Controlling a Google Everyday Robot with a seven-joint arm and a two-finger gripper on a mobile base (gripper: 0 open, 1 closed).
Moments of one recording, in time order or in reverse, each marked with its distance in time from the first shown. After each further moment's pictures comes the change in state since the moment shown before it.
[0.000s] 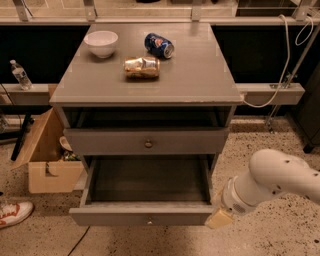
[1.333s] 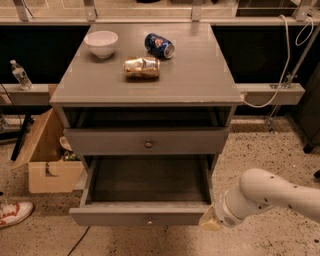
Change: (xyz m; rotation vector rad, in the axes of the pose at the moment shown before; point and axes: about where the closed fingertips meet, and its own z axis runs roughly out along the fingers) arm 0.019 0.002 0.078 -0.069 -0.062 -0.003
